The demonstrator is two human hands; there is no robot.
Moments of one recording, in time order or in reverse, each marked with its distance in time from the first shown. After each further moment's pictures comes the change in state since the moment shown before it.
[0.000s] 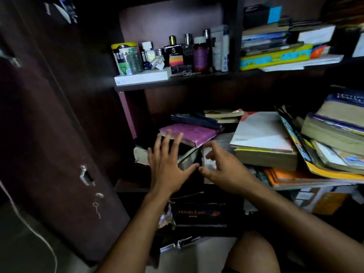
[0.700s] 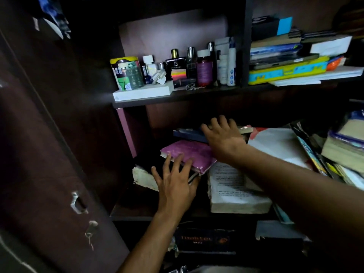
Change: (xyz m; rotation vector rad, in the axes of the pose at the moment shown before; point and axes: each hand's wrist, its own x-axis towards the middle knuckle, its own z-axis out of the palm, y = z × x) left_hand 0.028 -0.006 0.039 0.146 0.021 -0.020; right_hand 0.148 0.002 -0.033 -0.990 0.064 -0.028
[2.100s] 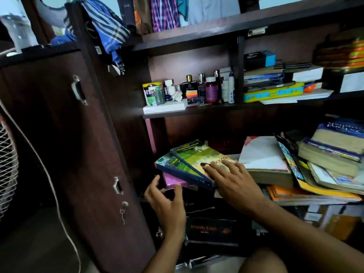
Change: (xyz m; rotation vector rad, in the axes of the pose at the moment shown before) left_hand -0.107 0.039 -0.108 -0.888 0.421 -0.689; right_hand -0.168 -0.024 -0.006 0.178 0.176 -0.241
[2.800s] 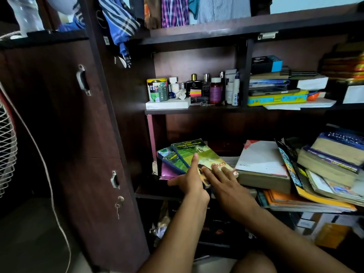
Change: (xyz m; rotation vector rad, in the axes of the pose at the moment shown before) left_hand 0.019 0.055 0.088 -0.572 0.104 -0.771; right_hand -0.003 -0.012 0.011 0.214 -0.170 0.081
